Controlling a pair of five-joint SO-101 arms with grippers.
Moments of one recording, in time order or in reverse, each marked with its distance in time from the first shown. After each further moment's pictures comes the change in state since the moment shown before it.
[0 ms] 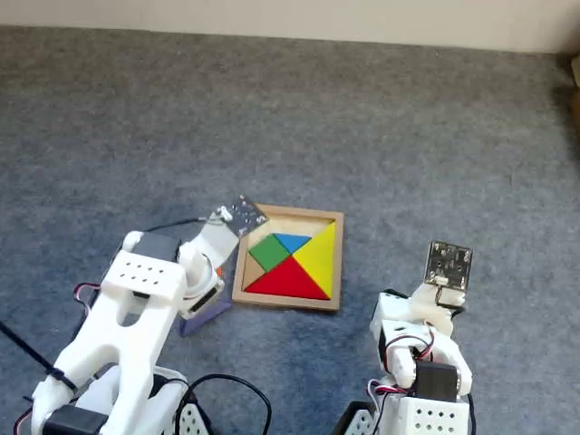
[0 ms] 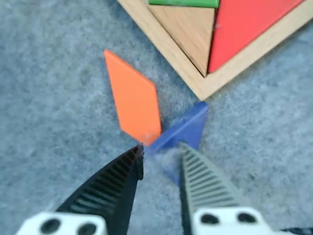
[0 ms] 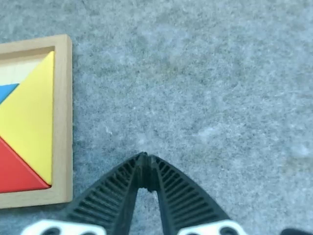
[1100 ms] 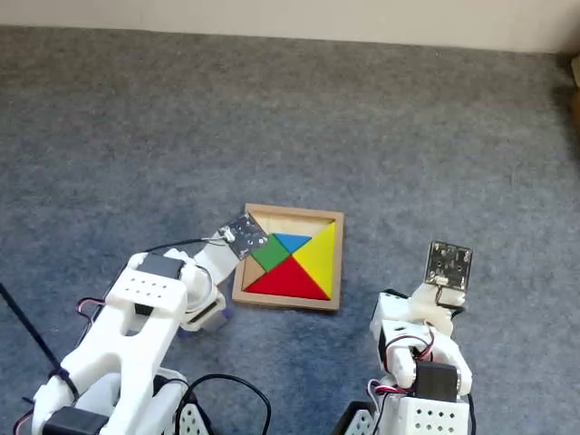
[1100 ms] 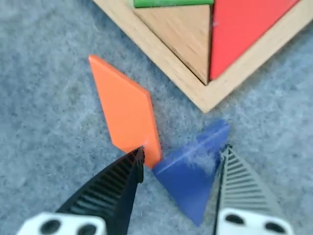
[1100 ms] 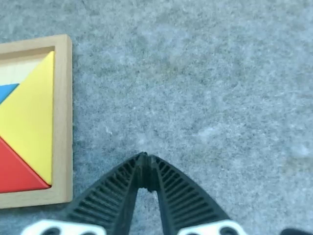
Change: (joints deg) left arm -0.2 -0.1 11.6 -15.2 -5.7; right arm 0.0 0.0 0.0 0.0 0.0
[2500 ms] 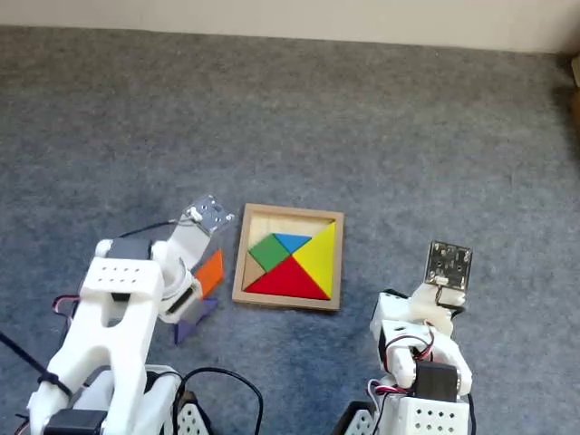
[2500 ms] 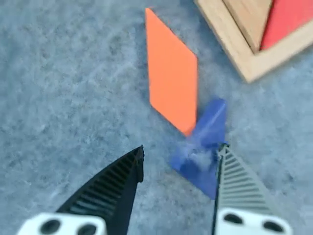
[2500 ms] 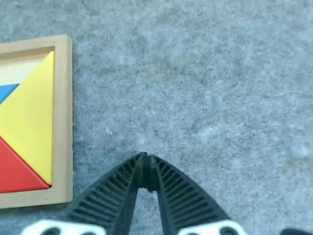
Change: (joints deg) left arm -10.7 0.0 -6.3 9.9 -0.4; right arm 0.0 0.0 0.0 0.0 0.0
